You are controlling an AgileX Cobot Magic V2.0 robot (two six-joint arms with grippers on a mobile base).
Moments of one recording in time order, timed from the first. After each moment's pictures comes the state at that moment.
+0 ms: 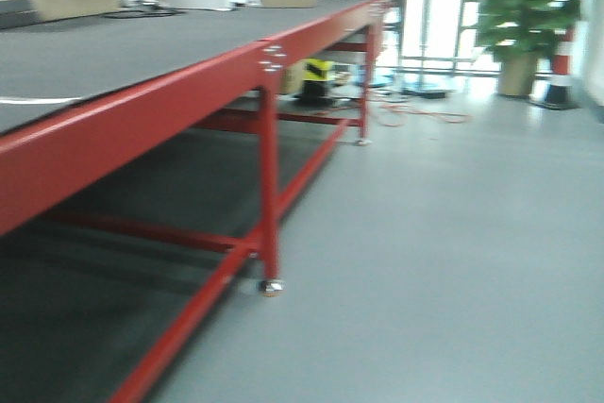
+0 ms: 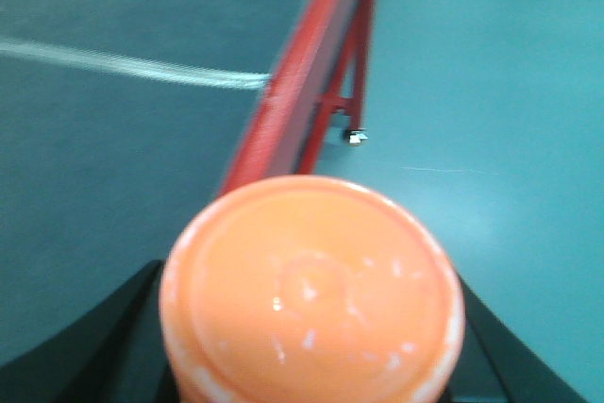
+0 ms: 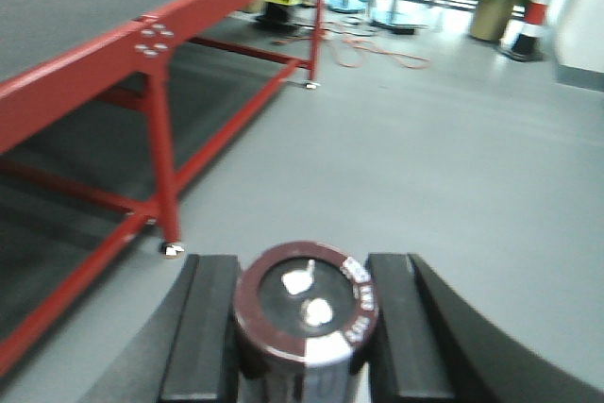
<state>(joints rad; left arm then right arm) -0.16 0.86 -0.97 0.11 0.71 -0.03 0.04 0.59 -0.86 0.12 0.61 -0.12</state>
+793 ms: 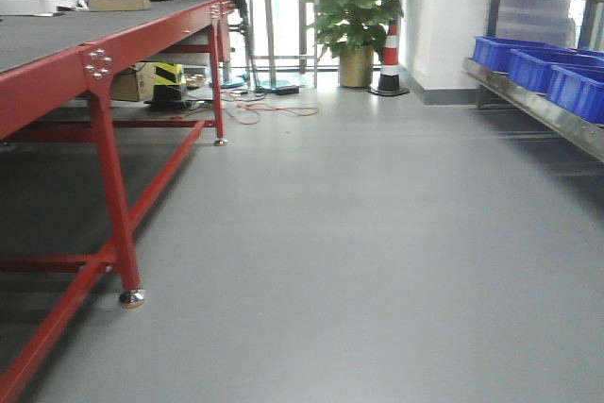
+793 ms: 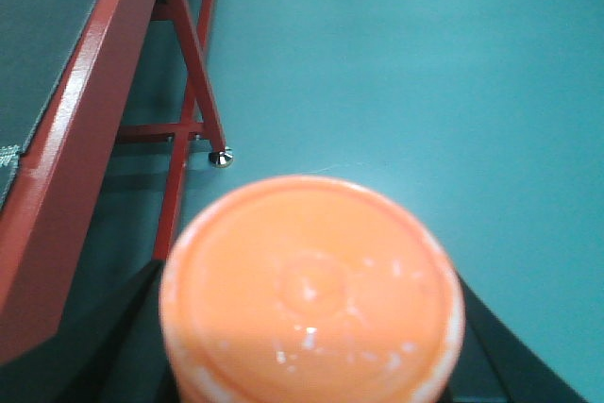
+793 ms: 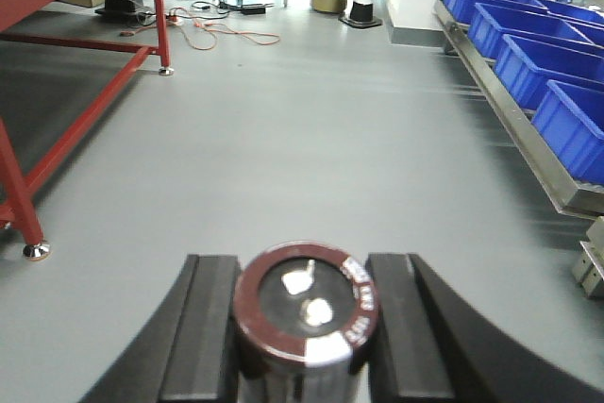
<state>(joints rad) -0.16 0.86 -0.97 0.11 0.71 -0.03 0.04 0.59 -0.86 0.12 0.61 -0.12</state>
